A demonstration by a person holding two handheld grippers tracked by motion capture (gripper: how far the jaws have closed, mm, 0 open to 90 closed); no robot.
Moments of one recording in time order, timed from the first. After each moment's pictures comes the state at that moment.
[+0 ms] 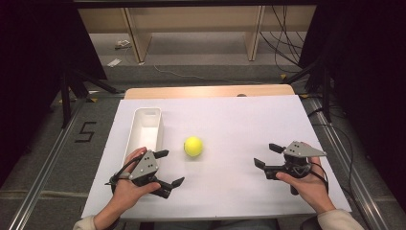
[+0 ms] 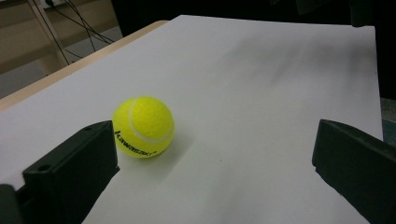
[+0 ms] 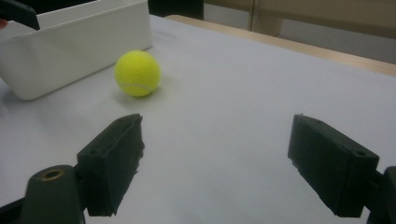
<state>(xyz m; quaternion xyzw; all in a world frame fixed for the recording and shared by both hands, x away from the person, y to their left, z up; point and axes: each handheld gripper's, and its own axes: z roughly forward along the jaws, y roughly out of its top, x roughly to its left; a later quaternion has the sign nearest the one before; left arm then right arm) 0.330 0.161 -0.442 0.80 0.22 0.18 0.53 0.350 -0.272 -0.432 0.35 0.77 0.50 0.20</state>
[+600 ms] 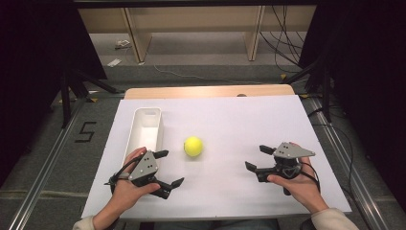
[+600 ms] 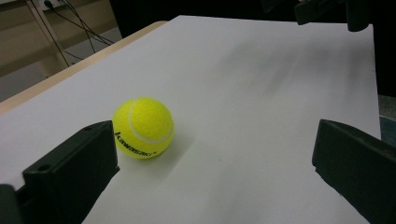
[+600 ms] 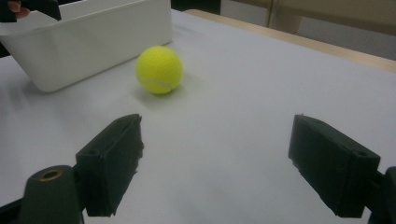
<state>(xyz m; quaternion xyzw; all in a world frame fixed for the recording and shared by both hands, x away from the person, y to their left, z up) 0.329 0.161 -0.441 0.80 0.21 0.19 0.53 0.350 -0.248 -0.435 0.32 0.78 0.50 0.18</state>
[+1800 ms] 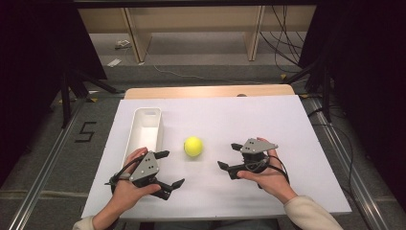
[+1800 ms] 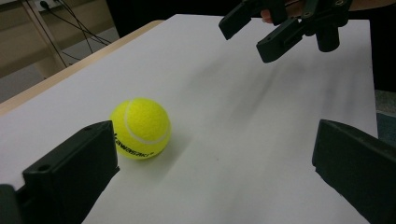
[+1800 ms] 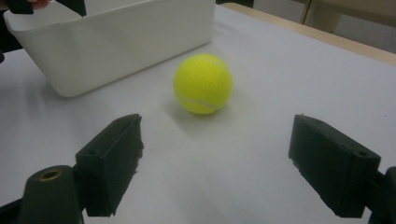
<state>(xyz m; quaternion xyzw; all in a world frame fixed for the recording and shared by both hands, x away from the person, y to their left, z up) 0.327 0.159 -0.440 0.80 0.21 0.18 0.53 0.374 -0.175 -0.444 0.28 0.81 0.49 0.15</state>
